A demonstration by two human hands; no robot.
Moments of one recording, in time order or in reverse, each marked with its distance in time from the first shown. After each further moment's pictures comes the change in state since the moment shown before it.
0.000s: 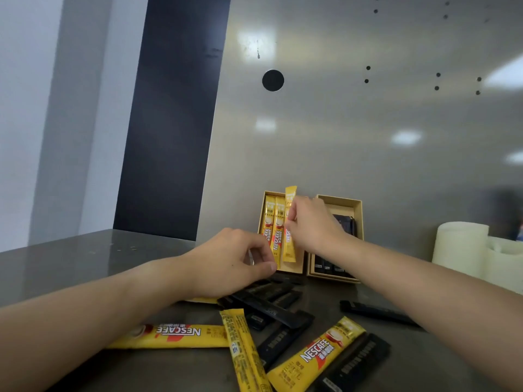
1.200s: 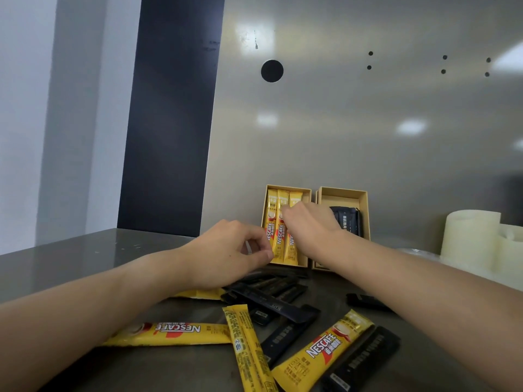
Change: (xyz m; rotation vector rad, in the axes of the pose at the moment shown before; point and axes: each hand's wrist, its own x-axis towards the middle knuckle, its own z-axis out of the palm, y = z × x) left_hand 0.001 -0.002 -0.005 0.032 0.019 -0.034; right_hand -0.009 -0.017 0.001 -0.685 -0.176 -0.201
